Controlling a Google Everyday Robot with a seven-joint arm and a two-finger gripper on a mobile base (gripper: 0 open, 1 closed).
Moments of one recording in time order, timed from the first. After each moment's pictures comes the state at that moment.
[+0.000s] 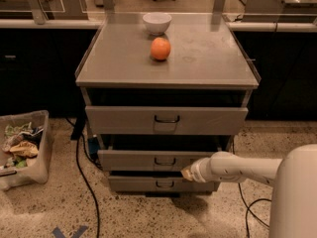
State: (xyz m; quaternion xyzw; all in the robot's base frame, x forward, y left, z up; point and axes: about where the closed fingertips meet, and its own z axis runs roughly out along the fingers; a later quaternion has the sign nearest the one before) arm 0.617 -0.137 0.397 -0.31 0.90 0.14 0.29
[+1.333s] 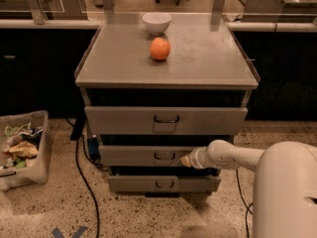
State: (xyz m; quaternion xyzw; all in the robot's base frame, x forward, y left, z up) arm 0.687 -0.143 0.393 -0.26 0.90 0.15 0.31
